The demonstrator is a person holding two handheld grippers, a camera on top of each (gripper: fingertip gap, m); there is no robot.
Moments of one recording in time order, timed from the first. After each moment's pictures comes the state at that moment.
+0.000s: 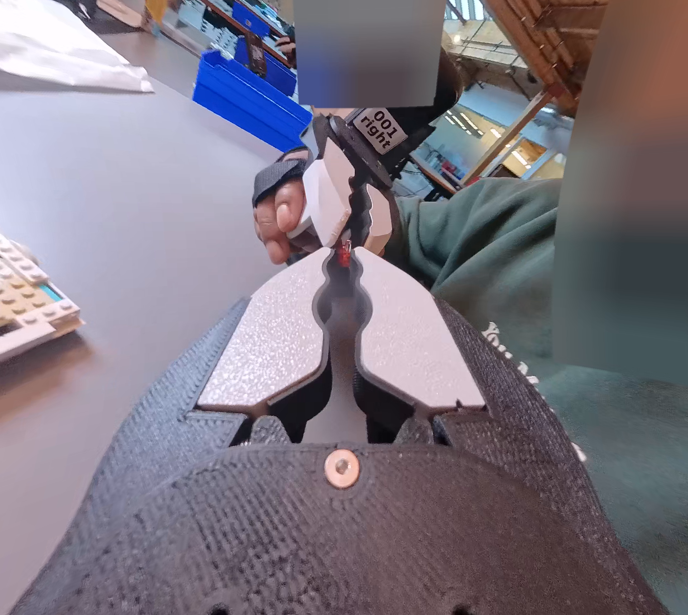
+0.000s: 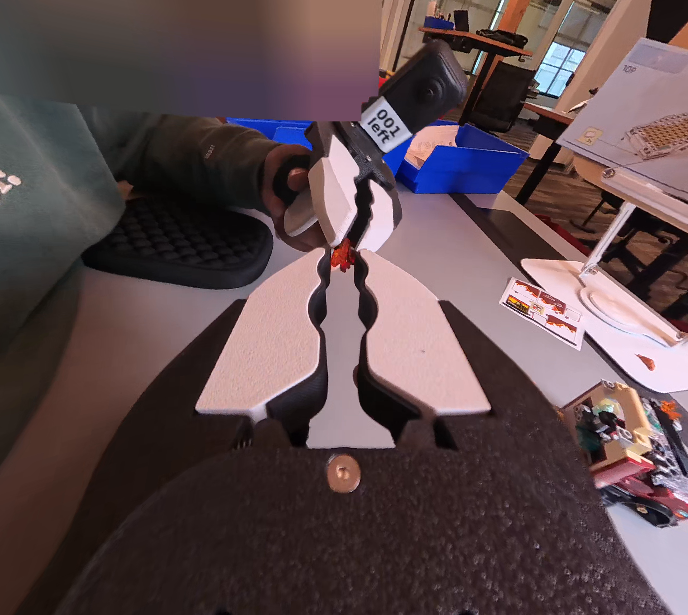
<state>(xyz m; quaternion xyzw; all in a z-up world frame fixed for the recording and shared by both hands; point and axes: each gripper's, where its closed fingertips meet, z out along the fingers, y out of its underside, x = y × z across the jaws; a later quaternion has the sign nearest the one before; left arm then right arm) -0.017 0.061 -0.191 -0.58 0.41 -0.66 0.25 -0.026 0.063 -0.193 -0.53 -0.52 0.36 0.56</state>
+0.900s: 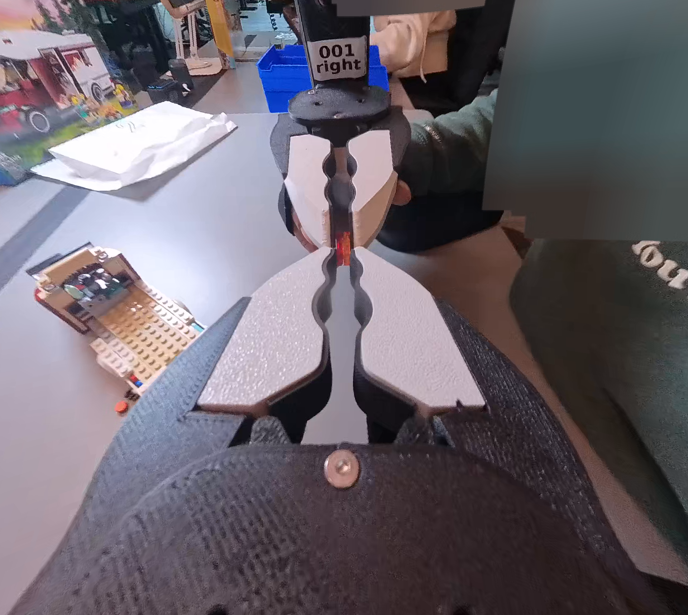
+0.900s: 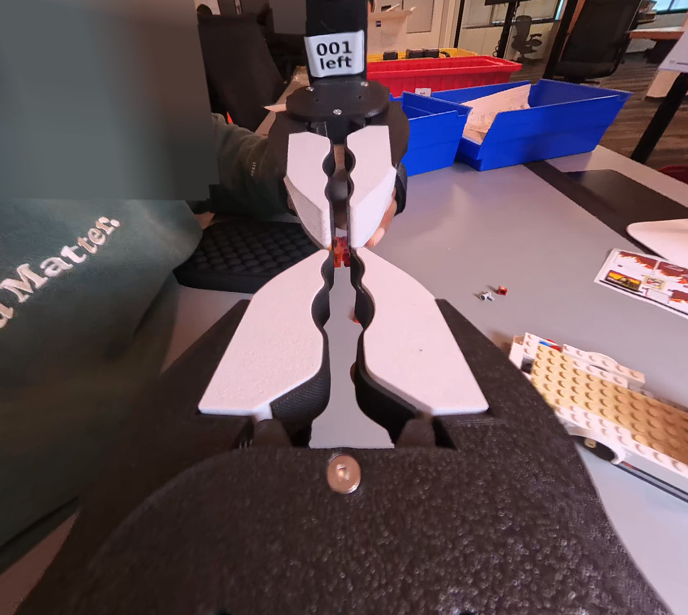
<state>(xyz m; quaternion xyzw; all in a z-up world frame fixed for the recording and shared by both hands) -0.015 0.054 -0.197 -0.54 0.58 -0.44 0.42 -0.024 0.055 -0.197 -0.55 -0.50 0.47 0.47</state>
